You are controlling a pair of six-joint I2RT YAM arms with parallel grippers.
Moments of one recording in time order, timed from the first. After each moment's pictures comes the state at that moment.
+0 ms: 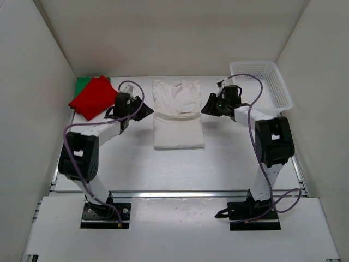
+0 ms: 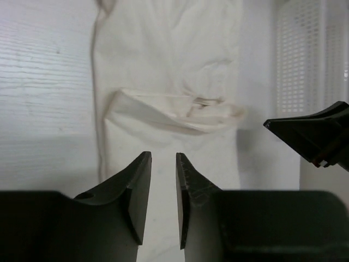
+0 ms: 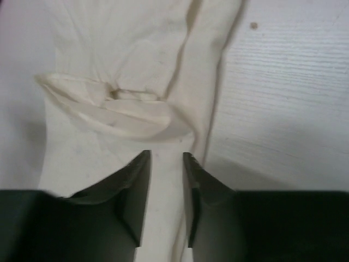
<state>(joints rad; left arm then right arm) -0.23 1.72 1.03 0.15 0.27 -0.71 0.20 1.93 1.25 -0.02 -0.42 0.41</state>
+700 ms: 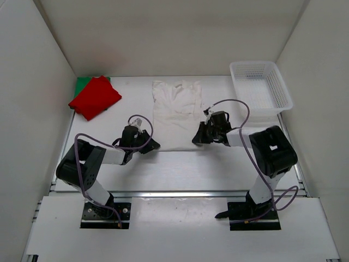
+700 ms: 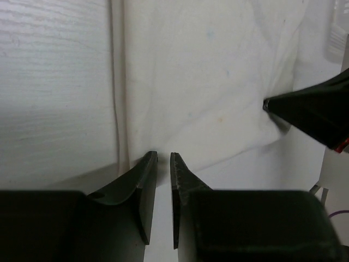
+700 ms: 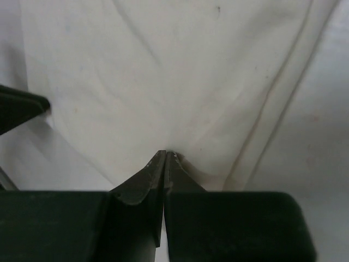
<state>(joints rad) -0.40 1.61 0.51 0.46 0.26 -0.80 0.39 1.81 0.90 0.13 -0.43 0.44</state>
